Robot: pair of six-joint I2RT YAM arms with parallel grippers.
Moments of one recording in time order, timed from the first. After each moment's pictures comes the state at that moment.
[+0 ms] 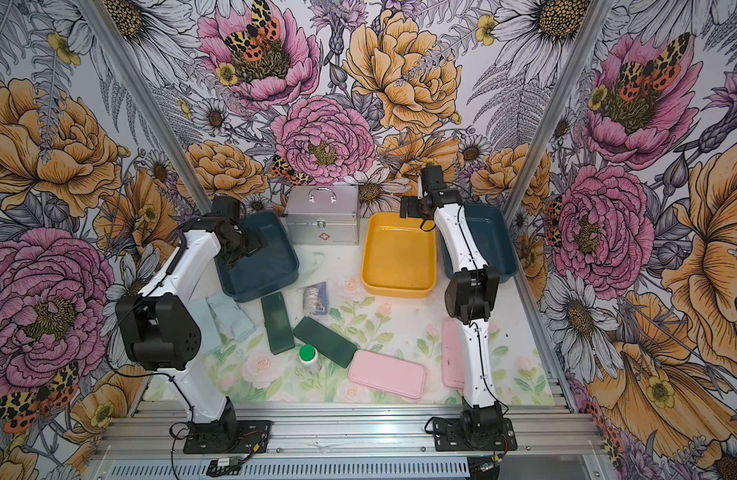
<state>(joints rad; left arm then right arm) 0.00 1.84 1.70 -0.98 -0.07 -0.61 0.15 2.37 2.53 -0.98 -0.06 0.18</state>
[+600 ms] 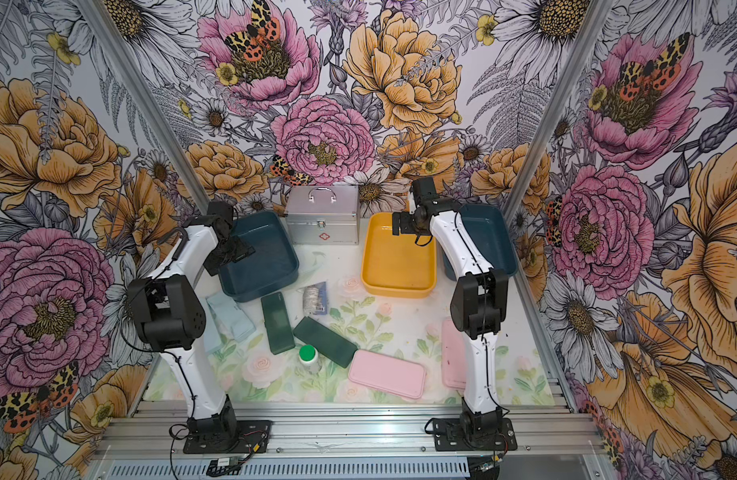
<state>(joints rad) 0.09 1.99 1.79 -1.07 -0.21 -0.59 0.21 2.15 2.14 -0.94 -0.09 0.16</state>
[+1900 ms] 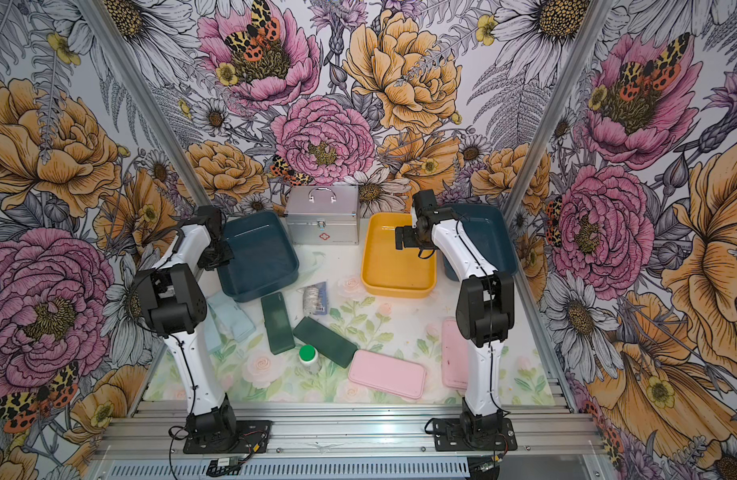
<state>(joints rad) 0.21 2.21 1.96 -1.07 -0.32 -0.33 0.21 2.05 1.92 -0.91 -0.06 0.17</state>
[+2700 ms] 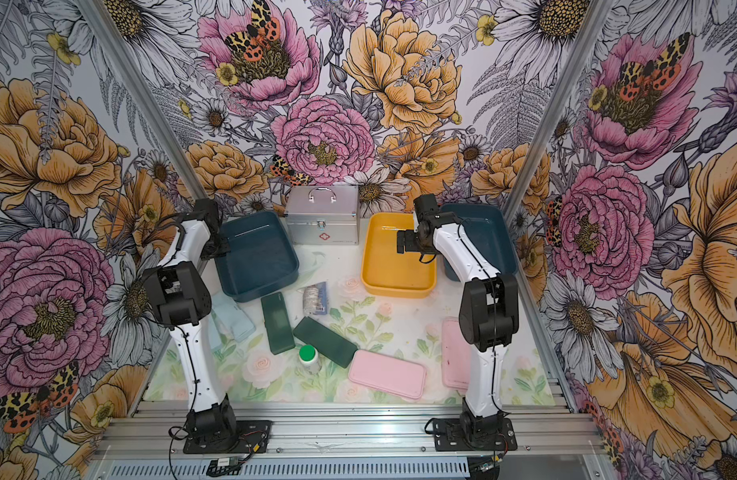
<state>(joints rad) 0.23 2.35 2.17 -1.07 -0.33 -0.18 0.21 2.00 1.83 -0.88 -0.06 0.20</state>
